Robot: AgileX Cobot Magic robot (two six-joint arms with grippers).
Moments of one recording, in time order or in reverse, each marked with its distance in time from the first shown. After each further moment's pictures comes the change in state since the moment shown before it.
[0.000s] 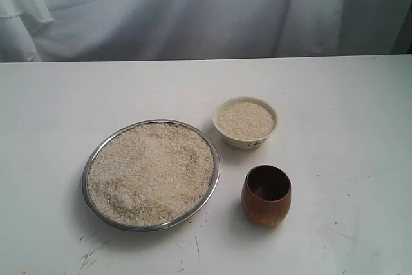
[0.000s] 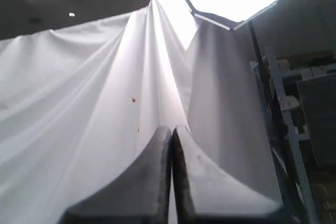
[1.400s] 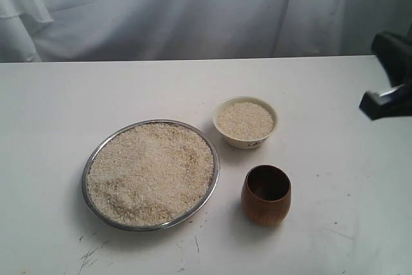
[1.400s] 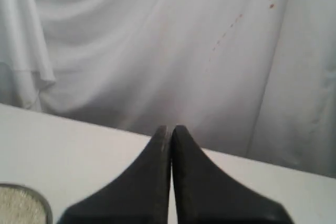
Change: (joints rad) left arm 0.000 0.000 0.000 0.000 0.000 0.000; right arm 0.150 1.137 -0.311 -0.495 -0.313 0.203
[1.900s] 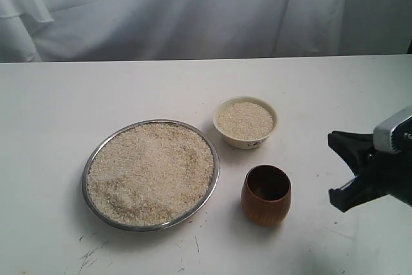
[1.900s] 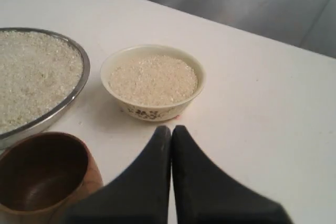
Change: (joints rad) left arm 0.000 0.000 0.000 0.000 0.000 0.000; right arm 0.002 0.229 0.126 -0.164 -0.012 -0.081
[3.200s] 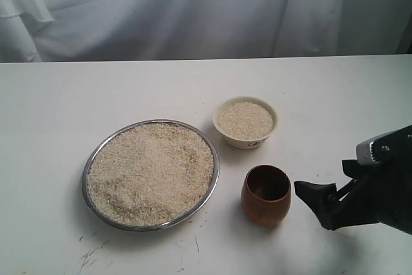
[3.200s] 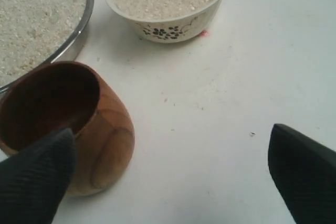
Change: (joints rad) left arm 0.000 0.000 0.000 0.000 0.000 0.000; right arm 0.011 0.157 0.000 -0.081 0.053 0.215
